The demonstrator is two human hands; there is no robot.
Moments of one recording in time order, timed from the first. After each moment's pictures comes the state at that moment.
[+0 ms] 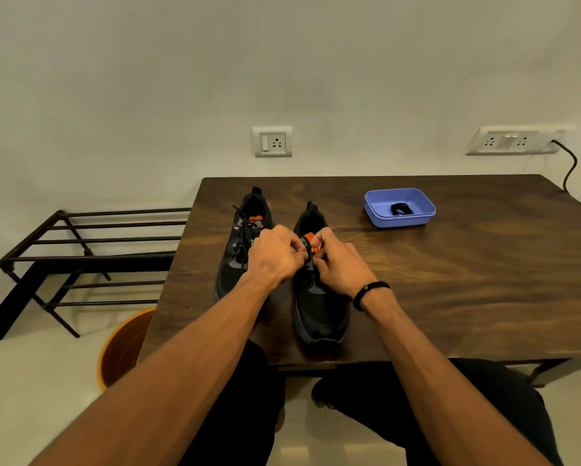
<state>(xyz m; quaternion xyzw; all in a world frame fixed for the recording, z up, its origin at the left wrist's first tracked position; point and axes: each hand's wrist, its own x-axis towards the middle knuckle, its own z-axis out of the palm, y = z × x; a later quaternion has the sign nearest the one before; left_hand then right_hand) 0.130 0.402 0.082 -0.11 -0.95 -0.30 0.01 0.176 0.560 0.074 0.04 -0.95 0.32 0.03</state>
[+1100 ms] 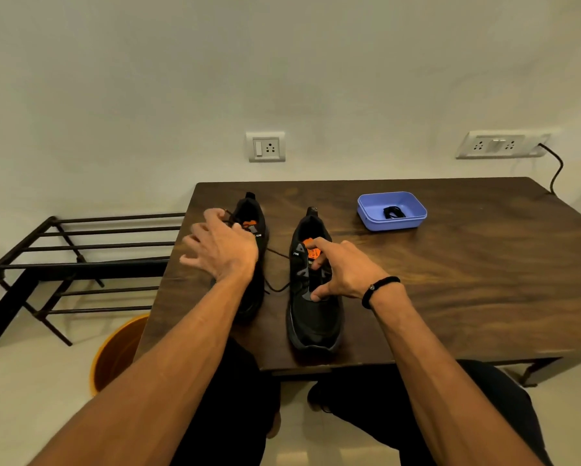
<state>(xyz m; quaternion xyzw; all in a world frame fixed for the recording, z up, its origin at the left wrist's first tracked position) 0.129 0.377 0.107 0.24 -0.89 -0.33 0.18 0.176 0.582 0.093 0.06 -0.97 0.21 -0.08</state>
